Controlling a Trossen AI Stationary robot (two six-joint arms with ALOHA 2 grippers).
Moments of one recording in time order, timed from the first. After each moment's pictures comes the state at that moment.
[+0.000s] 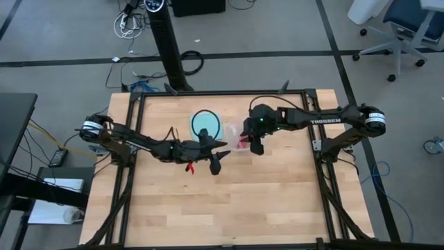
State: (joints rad) left arm -0.14 1.58 0.79 0.53 -0.42 -0.30; right arm -0.22 1.41 0.90 -0.27 -0.18 -0.10
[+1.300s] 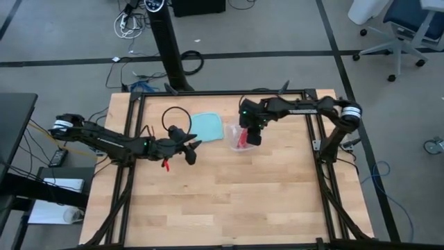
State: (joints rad) left arm -0.13 1.19 0.43 0.32 -0.61 -0.51; right arm -0.34 1.70 1.16 -0.73 0.01 -0.14
